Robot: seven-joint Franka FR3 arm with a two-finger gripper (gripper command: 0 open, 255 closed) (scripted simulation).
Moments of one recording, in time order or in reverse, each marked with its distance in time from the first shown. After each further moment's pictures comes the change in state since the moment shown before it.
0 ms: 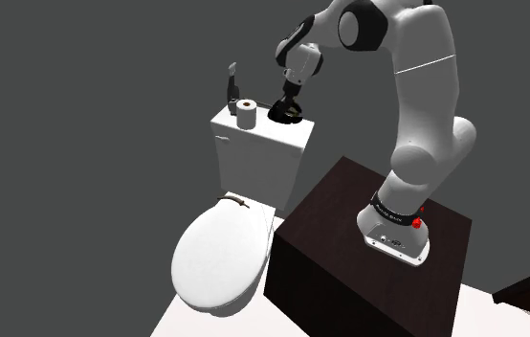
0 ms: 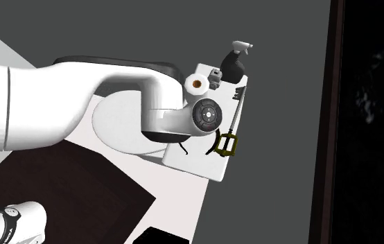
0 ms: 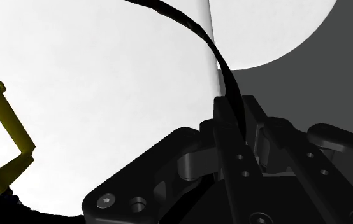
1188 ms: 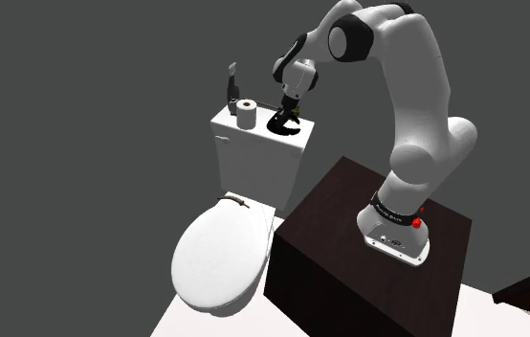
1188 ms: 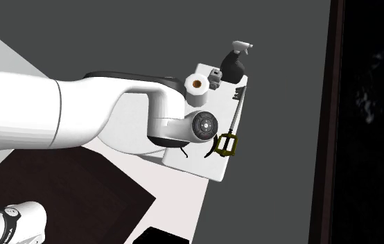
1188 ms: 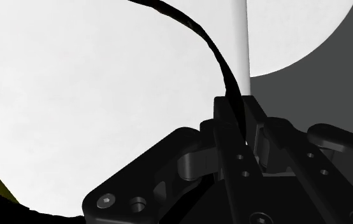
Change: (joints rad) arm -0.026 0.129 0.040 0.029 0.058 0.088 -0.060
